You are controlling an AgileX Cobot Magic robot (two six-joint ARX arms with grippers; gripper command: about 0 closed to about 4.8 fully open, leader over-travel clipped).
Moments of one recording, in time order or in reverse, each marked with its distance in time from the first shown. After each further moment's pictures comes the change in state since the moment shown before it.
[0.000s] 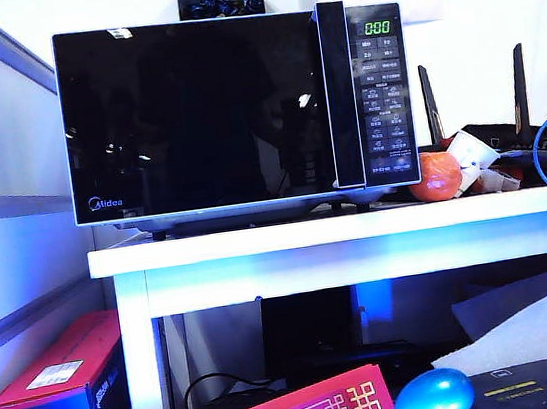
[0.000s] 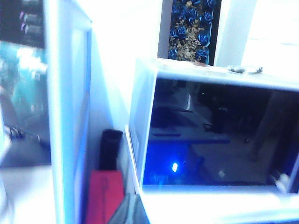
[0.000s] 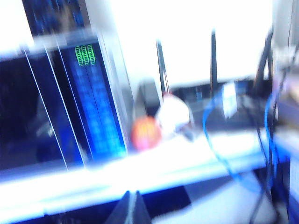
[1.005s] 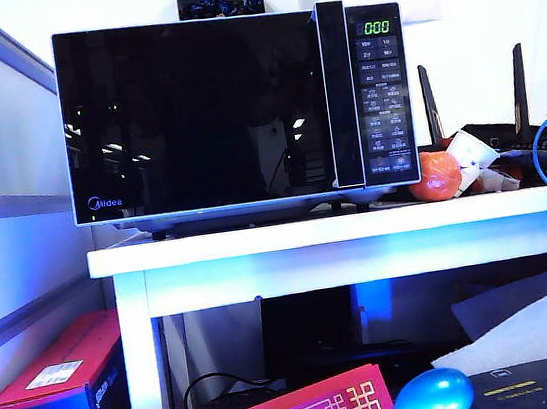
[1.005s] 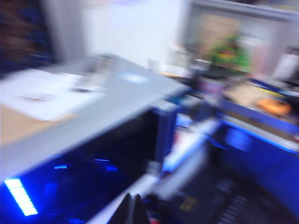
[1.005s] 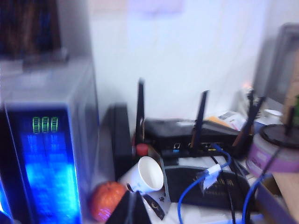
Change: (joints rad) left arm 0.000 0.967 1.342 -0.702 0.659 0.172; right arm 0.001 0.946 0.678 0.180 0.074 -0.251
